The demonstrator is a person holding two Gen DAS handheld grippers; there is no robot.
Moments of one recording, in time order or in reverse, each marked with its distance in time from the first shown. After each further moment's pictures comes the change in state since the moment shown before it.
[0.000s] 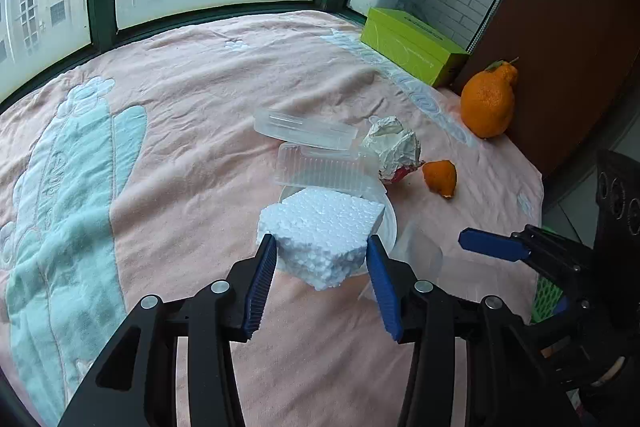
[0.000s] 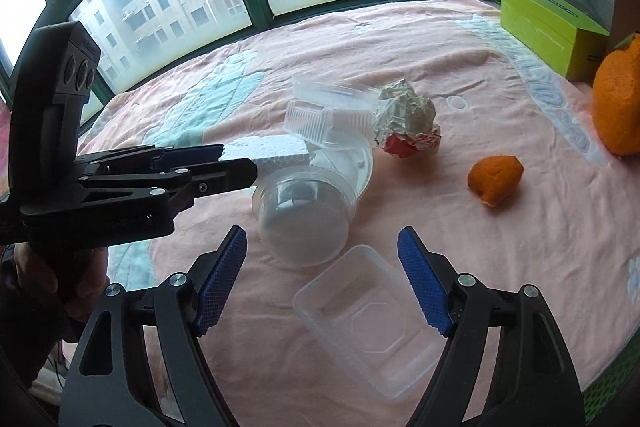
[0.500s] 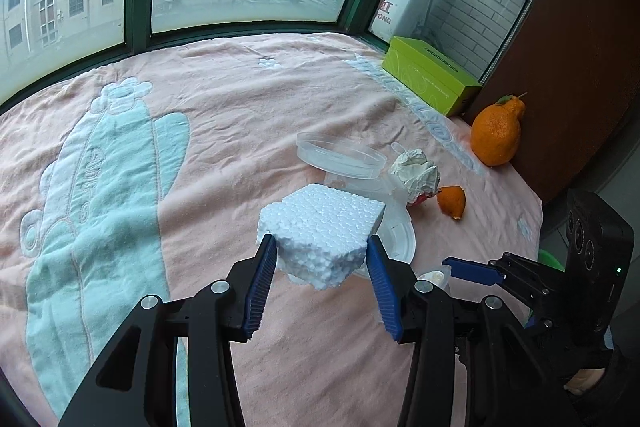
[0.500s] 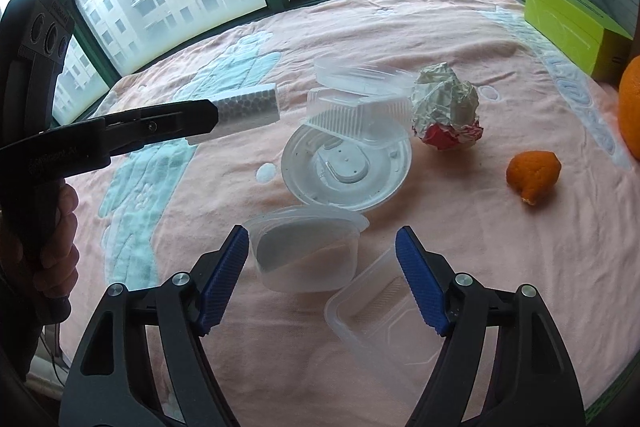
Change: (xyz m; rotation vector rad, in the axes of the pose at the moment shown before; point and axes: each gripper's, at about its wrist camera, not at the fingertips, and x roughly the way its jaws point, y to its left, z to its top) left arm -0.031 0.032 0.000 -0.071 -0.057 0.024; right arm 0.021 0.019 -0.003 -0.056 0.039 0.014
